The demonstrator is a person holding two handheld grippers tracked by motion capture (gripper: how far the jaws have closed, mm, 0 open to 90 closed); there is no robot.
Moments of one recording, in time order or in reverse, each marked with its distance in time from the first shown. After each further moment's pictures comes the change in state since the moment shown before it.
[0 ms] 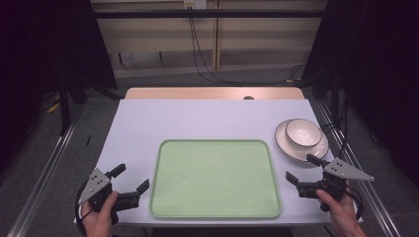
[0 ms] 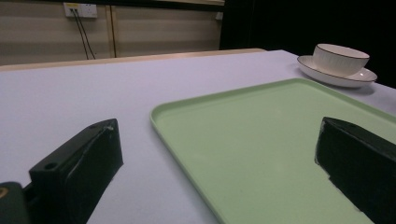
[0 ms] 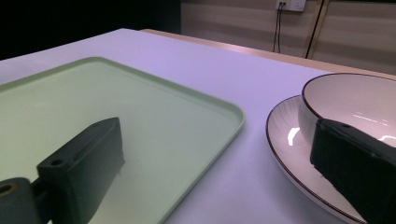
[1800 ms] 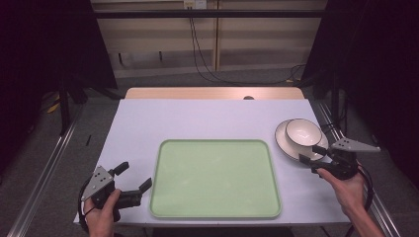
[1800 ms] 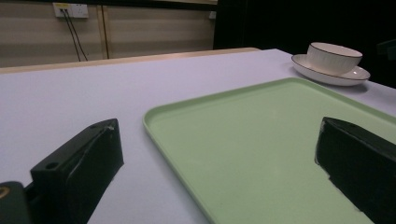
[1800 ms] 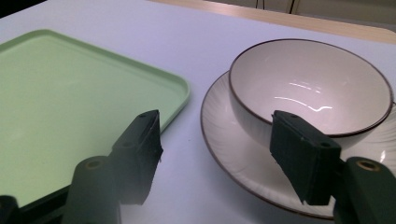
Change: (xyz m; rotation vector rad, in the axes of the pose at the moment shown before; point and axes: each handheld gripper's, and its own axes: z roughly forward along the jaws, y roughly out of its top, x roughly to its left) left arm 0.001 0.002 0.007 0.008 -0.022 0.015; right arm -0.058 0.026 0.009 0.211 -0.049 0.069
